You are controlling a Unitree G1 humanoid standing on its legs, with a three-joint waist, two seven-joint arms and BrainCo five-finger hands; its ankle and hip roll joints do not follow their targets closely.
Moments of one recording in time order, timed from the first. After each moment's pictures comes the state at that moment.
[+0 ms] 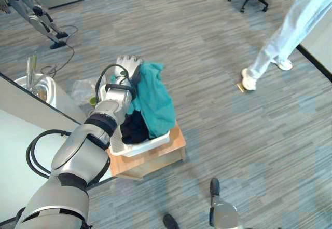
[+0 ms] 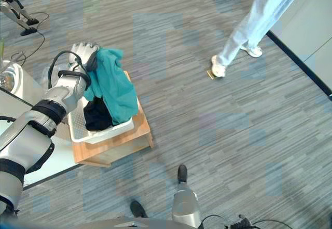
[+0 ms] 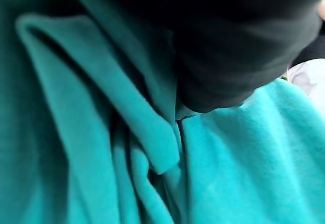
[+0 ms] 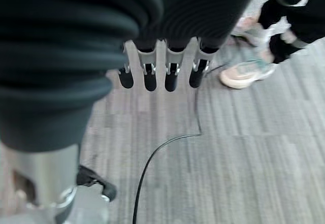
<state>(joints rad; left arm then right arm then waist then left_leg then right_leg) -1.11 0.59 -0.76 1.02 0.70 0.08 0.42 0.09 -0.36 0.17 1.21 -0.11 -0.01 -0.19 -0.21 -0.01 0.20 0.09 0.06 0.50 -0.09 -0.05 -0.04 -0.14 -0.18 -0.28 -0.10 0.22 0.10</state>
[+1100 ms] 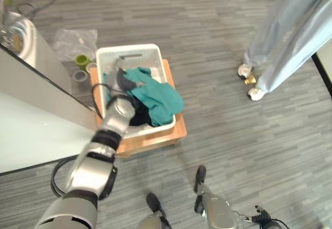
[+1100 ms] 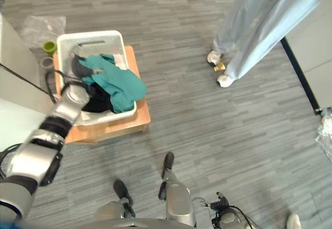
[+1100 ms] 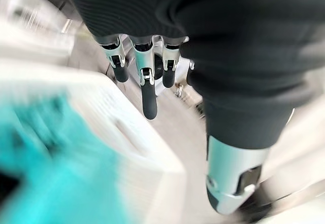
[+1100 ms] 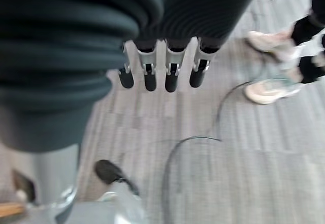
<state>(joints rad) -0.68 0.37 -0.26 0.57 0.00 -0.05 0.46 0.02 -0.28 0.21 1.11 -0.02 -0.02 -0.19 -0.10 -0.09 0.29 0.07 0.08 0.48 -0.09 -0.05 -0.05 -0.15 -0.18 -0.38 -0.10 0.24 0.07</state>
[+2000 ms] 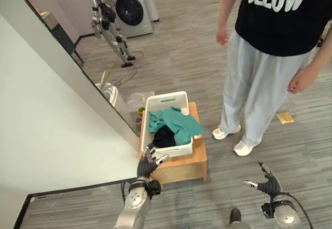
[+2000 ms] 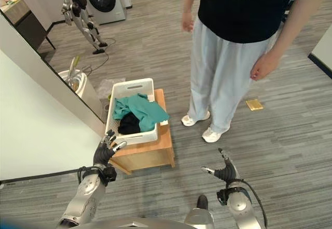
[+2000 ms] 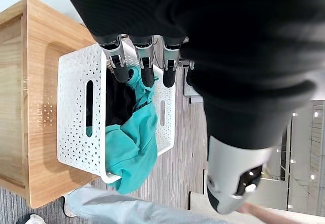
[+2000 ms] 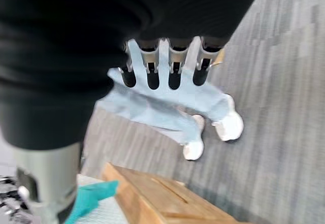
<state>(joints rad) 0.13 0.19 -0.23 0.25 -0.39 -0.14 0.23 0.26 -0.42 0.13 0.26 -0.11 -0.10 -0.23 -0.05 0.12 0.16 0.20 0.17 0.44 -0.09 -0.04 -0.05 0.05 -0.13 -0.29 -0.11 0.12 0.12</state>
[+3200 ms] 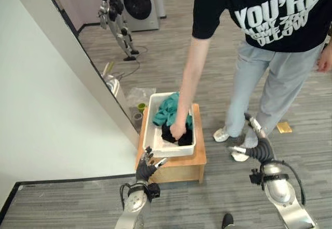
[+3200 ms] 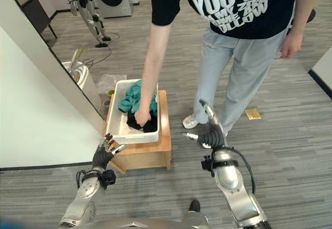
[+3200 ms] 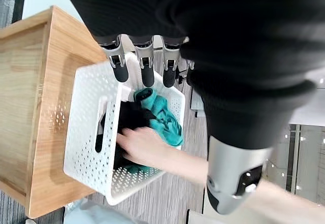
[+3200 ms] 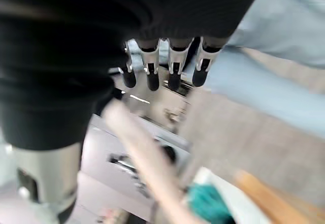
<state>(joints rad) 0.16 0.19 -0.23 0.25 -0.39 -0.14 0.26 0.23 -0.42 0.20 -0.12 -0.15 -0.17 -0.25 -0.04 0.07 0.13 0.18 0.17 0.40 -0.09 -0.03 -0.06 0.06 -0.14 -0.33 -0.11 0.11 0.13</state>
